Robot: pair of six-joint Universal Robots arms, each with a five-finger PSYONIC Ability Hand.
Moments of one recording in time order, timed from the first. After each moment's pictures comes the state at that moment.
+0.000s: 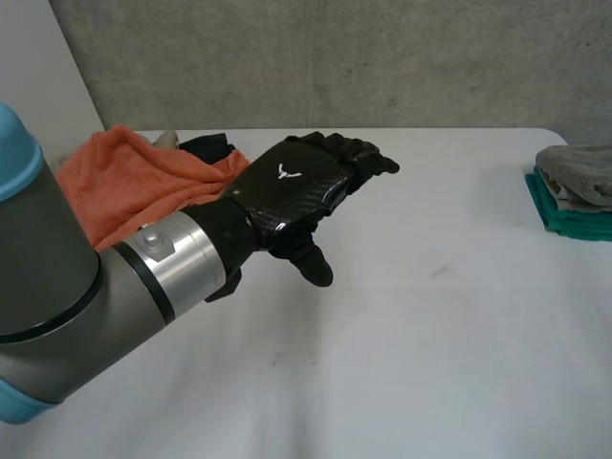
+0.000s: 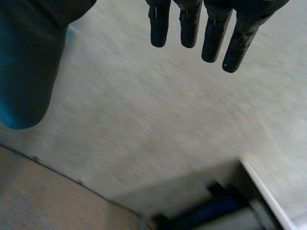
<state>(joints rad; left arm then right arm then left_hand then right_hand) 4.12 -1.74 -1.49 3.19 -1.07 3.28 0.97 -0.92 1.29 -0.34 1.25 2.48 0.19 0.21 0.21 0.20 0.05 0.20 0.22 0.22 0.24 0.07</state>
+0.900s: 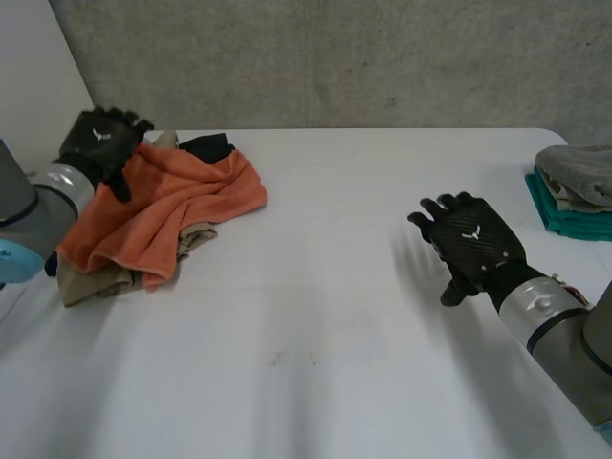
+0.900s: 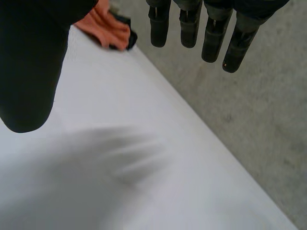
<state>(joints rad) 4.65 -2.23 -1.17 3.35 -1.26 3.67 1.80 -1.31 1.93 -0.46 1.18 2.61 0.20 0.21 0.21 0.21 0.05 0.20 0.22 0.22 0.24 0.06</state>
